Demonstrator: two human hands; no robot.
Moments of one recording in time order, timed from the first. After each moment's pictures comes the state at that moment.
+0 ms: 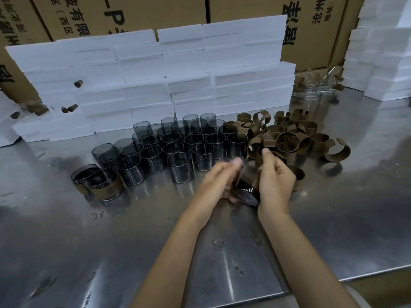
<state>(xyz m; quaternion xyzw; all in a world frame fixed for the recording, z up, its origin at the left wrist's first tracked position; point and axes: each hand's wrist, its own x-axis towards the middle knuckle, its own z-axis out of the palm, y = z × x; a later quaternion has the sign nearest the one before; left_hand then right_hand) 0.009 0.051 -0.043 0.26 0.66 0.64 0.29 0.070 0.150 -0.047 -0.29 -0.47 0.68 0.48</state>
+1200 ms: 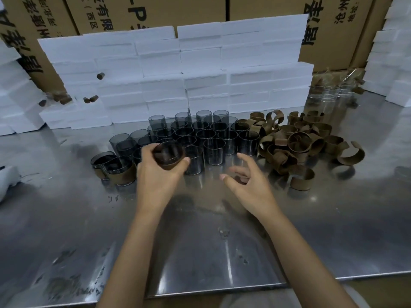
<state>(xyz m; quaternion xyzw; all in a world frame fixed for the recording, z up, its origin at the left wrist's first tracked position) -0.025 -0.045 -0.026 0.11 0.81 0.56 -0.12 0.071 0.135 -0.065 -0.19 -0.78 0.56 0.22</state>
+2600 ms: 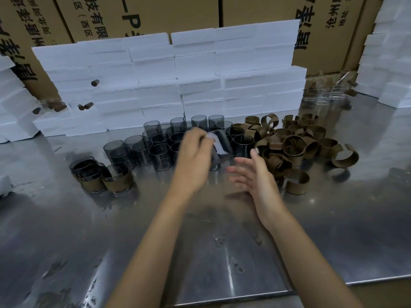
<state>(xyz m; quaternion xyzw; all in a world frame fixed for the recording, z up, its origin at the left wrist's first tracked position) -0.005 0.028 0.016 0.31 0.76 0.57 -0.06 0.064 0.153 -0.048 -0.21 -0.56 0.77 0.22</state>
